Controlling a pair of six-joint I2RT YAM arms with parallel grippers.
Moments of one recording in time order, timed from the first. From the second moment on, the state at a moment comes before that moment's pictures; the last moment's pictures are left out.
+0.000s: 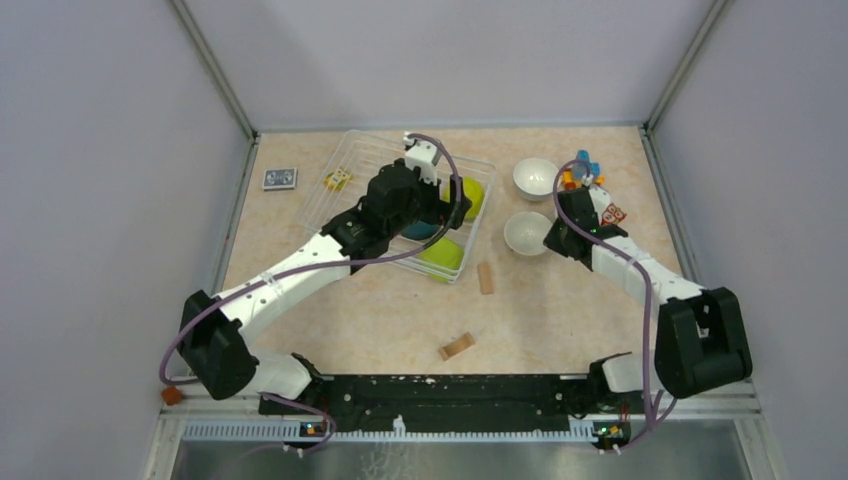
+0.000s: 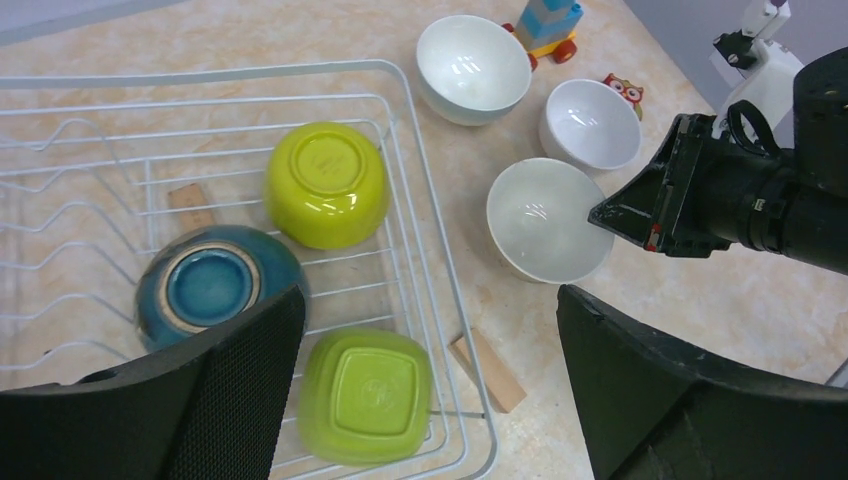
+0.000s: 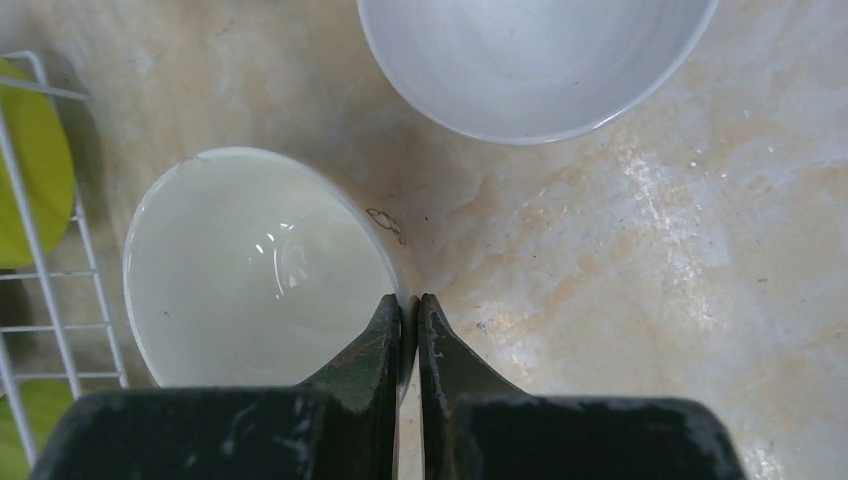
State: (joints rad) left arm -0.76 1.39 1.19 -0.08 -0.08 -0.29; right arm 0.29 1.32 0.81 -0.34 0.29 0.70
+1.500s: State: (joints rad) left arm -0.62 1.46 1.12 -0.23 -0.19 -0.31; right arm 0.28 1.22 0.87 -0.11 -0.02 0.42
